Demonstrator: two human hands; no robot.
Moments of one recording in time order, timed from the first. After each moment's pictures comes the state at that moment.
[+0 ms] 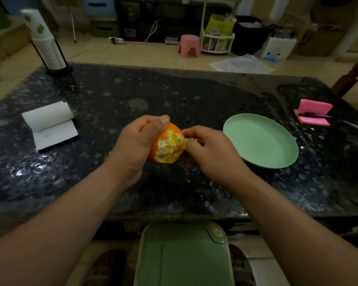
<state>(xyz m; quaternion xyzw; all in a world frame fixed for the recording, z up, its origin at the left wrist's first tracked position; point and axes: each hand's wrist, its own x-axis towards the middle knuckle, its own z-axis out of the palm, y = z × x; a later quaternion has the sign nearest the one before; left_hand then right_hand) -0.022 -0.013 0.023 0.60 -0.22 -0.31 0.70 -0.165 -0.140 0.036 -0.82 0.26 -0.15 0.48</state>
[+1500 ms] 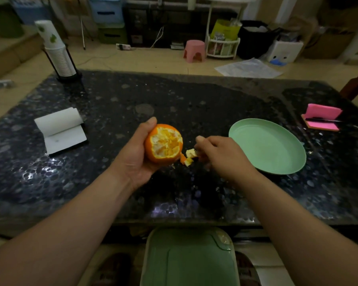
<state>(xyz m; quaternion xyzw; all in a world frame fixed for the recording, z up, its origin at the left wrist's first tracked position) -0.011 -0.018 0.014 0.50 -0.07 -0.43 0.75 -0.155 -0.168 0.012 -0.81 0.36 -0.12 0.45</state>
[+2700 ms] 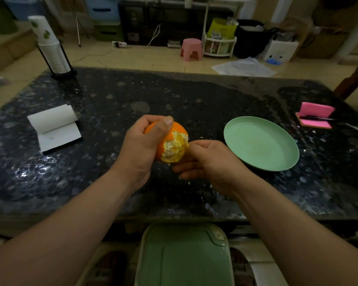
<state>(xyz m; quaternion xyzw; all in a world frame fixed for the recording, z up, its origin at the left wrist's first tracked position) -0.031 -0.020 0.018 0.58 -0.22 -0.28 0.74 -0.163 -0.137 0.031 -0.63 0.29 -0.06 0.71</state>
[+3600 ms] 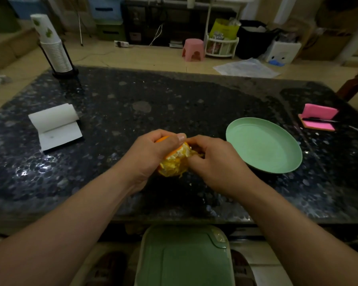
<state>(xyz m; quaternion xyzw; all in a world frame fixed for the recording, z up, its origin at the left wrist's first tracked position) -0.033 -0.017 0.020 0.63 -0.22 -0.38 0.63 -0.172 -0.141 0.035 -0.90 0.23 -0.11 0.36</state>
